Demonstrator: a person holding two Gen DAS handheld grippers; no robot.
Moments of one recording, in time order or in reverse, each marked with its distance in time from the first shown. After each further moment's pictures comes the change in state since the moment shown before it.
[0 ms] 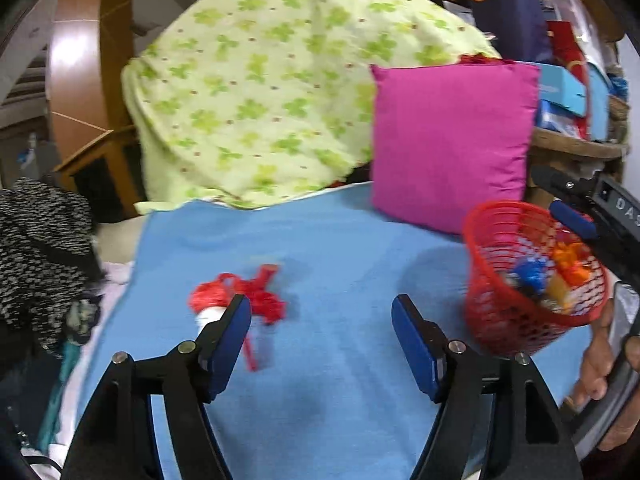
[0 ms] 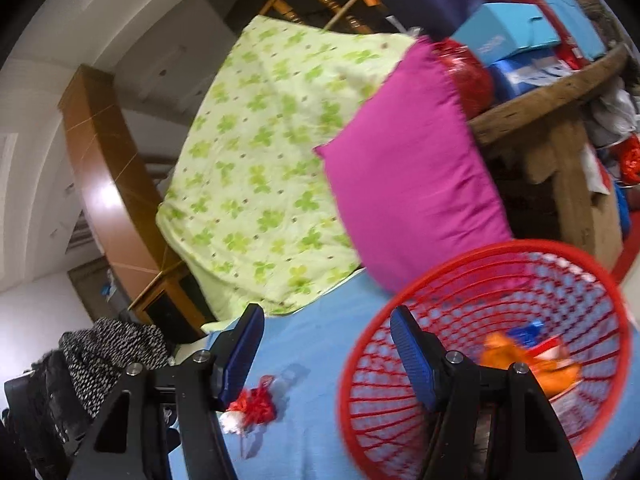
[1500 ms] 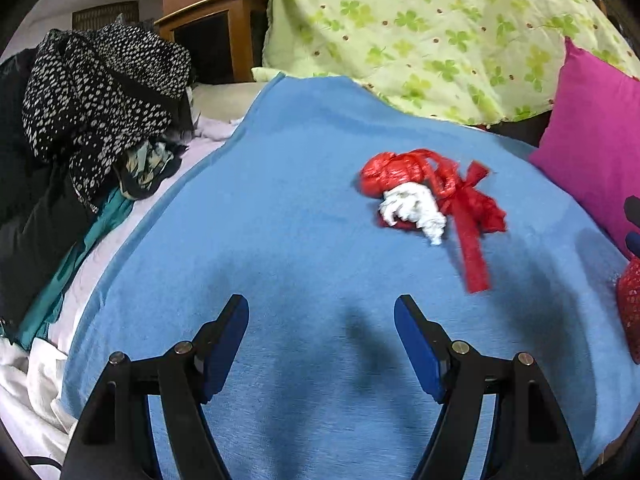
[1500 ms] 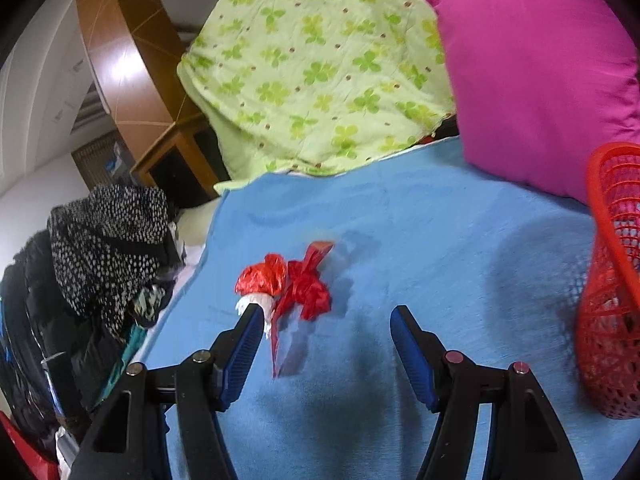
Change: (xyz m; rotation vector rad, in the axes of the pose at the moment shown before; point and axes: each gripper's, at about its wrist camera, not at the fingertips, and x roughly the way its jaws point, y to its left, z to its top) left arm 0.089 0.195 -0.124 -0.348 0.264 0.210; right arm 0.133 0.108 -0.119 -0.187 0.453 0.011
